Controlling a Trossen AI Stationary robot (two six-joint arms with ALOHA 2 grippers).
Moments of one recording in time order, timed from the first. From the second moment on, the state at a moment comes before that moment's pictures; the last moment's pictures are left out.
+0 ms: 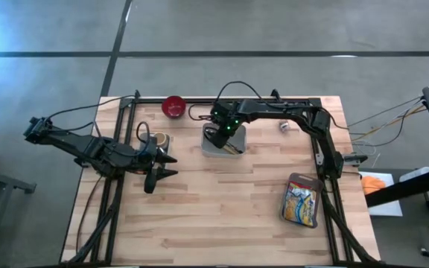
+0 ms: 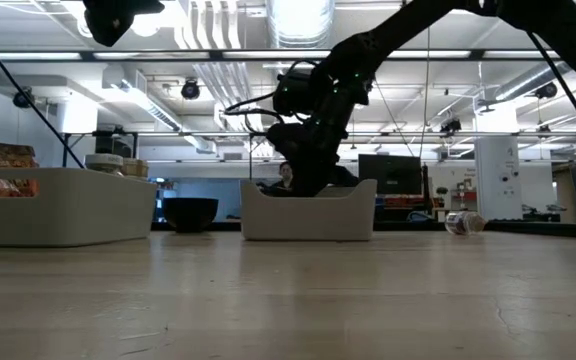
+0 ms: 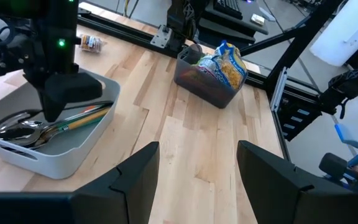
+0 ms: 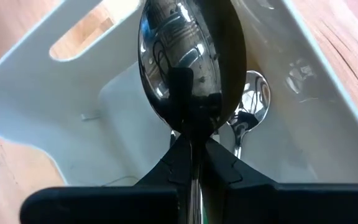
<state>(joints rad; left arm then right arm) -0.34 0.85 0.79 -0.37 -0.31 -0.47 -0.38 2.11 1.63 -0.71 -0.21 0.34</state>
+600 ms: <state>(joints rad) -0.34 0.85 0.79 -0.37 -0.31 -0.47 -0.37 2.11 1.63 -0.70 -0.27 0.32</state>
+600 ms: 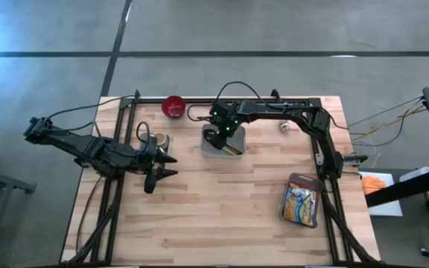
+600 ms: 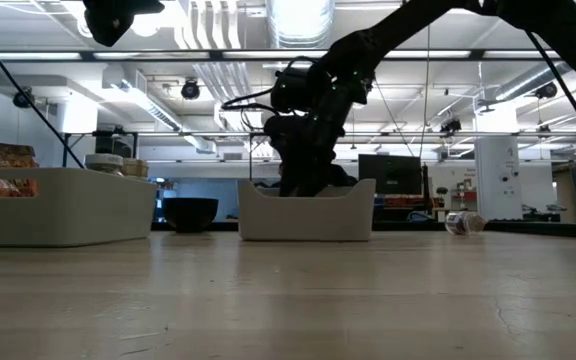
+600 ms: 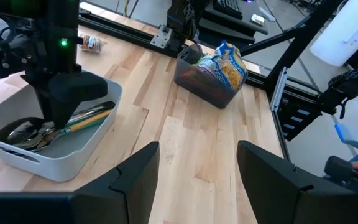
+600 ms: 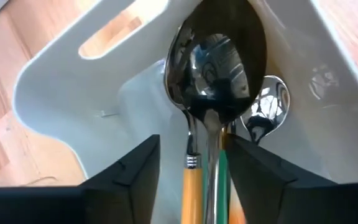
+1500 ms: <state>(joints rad) -0.34 0.85 0.79 -0.37 -0.31 -0.47 -0.44 1.90 1.80 -1.22 -0.02 0.26</state>
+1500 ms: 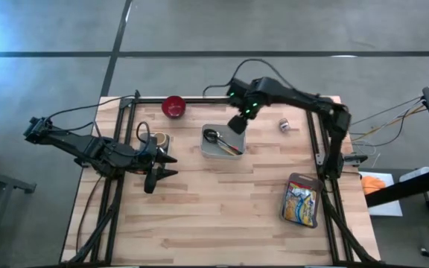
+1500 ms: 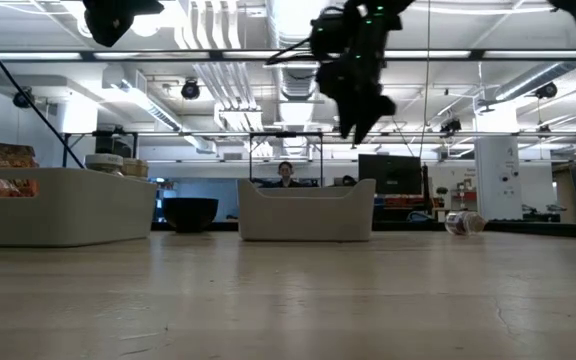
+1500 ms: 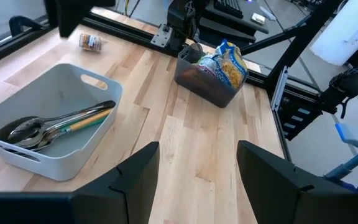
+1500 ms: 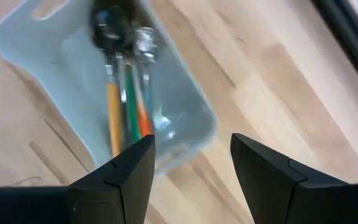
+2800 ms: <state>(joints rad) -0.34 0.85 0.79 -0.37 -0.31 -0.47 -0.89 1.78 1.24 -1.08 0.11 0.42</state>
